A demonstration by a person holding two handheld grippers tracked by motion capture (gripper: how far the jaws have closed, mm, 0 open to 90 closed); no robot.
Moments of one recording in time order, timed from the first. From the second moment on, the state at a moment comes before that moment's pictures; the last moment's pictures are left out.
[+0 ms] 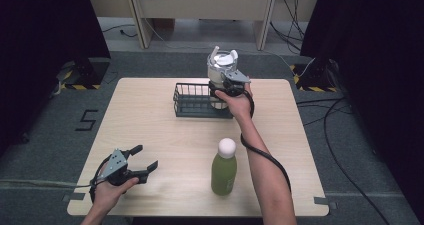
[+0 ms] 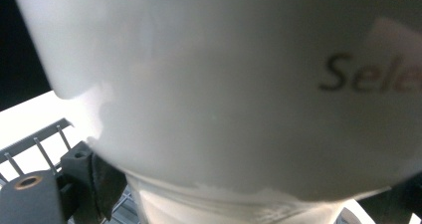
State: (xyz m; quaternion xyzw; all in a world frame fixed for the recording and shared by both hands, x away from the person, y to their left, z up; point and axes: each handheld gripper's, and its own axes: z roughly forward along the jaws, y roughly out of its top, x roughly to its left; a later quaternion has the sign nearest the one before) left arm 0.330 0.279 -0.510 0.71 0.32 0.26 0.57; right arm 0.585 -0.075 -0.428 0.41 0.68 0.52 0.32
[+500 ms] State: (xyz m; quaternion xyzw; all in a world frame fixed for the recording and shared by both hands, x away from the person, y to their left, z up) left arm 0.329 0.279 -0.509 0.71 0.32 0.26 0.57; right arm 0.582 -0.072 -0.432 0.40 0.68 0.52 0.32
